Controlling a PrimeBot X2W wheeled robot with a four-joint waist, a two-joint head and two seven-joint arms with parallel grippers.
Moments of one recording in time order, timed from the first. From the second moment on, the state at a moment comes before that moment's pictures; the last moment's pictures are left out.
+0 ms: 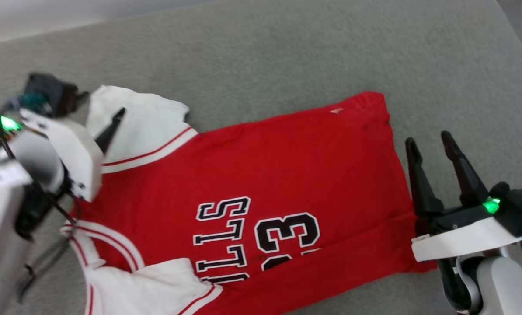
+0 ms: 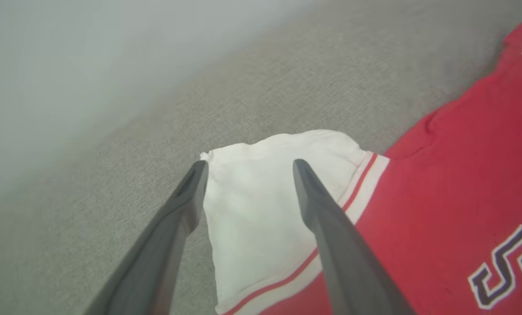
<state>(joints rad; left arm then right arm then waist) -0.54 0.62 -0.30 0.06 -0.48 -0.13 0.39 -0.18 -0.15 0.11 0.01 0.31 0.13 -0.21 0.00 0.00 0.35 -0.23</state>
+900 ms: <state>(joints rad) -0.88 0.83 -0.38 0.25 -0.61 -0.10 1.05 -0.28 -0.08 0.20 0.16 0.34 0.13 -0.26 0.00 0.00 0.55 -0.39</state>
